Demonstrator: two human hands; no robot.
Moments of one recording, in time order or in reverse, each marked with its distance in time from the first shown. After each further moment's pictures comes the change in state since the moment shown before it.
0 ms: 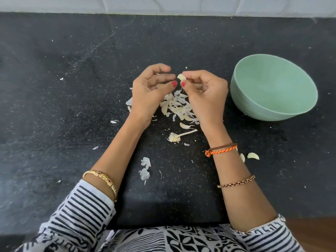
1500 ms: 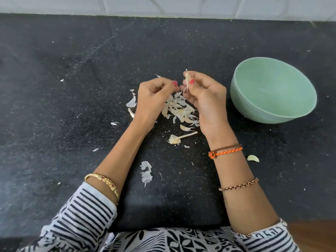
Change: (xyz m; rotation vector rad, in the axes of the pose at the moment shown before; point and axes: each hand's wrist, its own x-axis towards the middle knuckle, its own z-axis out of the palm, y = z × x) left_hand 0.002 -0.005 0.004 0.101 -0.038 0.033; right_hand -0.002 -0.018 -0.006 0.380 -0.084 0.401
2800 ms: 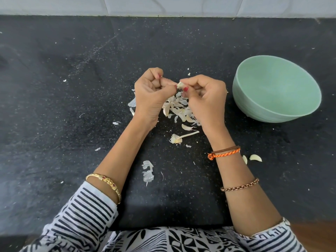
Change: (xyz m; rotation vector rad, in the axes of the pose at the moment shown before) left_hand 0.002 0.002 0.001 -0.338 0.033 0.017; right_hand 0.003 0.010 -0.001 -0.482 0.023 -0.358
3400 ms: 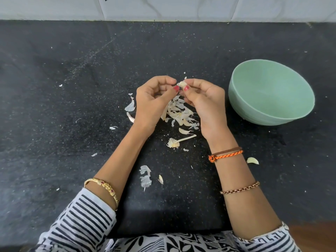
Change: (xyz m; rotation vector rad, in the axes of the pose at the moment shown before) left_hand -0.002 -0.007 0.000 0.233 -0.036 0.070; right_hand 0.002 -0.011 -0.007 0.320 -0.026 0.370
